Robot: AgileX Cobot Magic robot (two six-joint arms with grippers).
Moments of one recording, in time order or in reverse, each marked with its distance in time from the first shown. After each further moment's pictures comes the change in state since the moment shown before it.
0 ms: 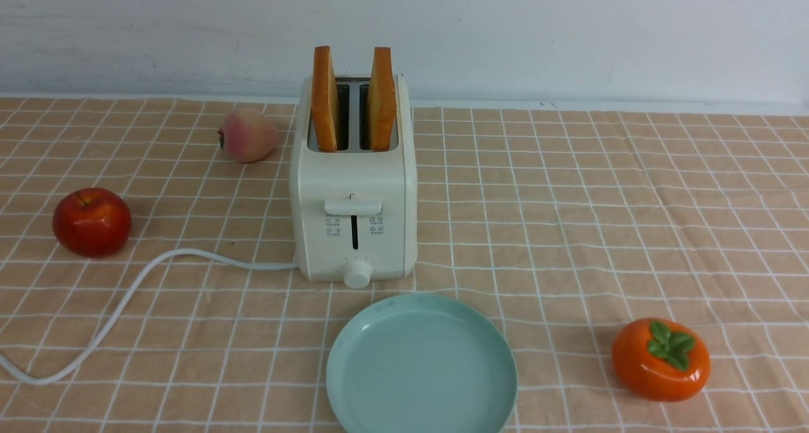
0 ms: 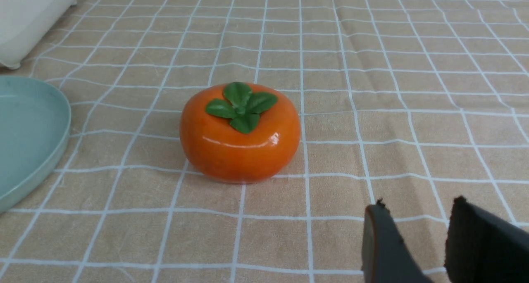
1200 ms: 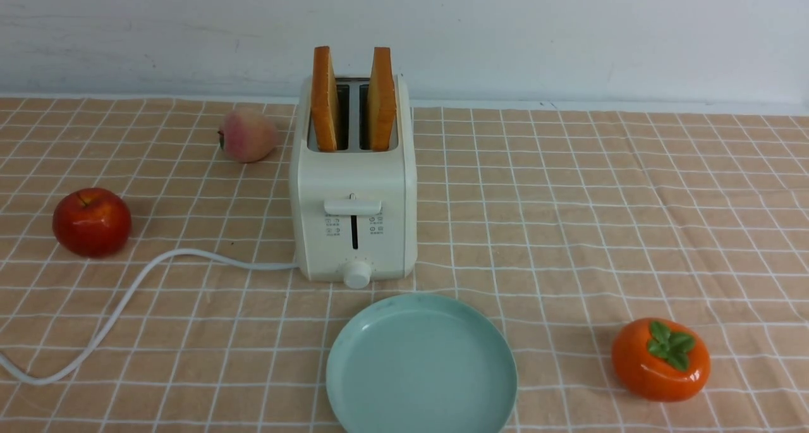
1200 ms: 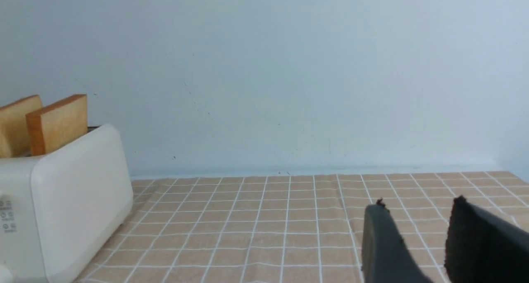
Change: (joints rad) right arm 0.000 0.000 0.009 -0.011 -0.491 0.041; left arm 0.000 0.000 0.001 0.117 -0.563 -0.008
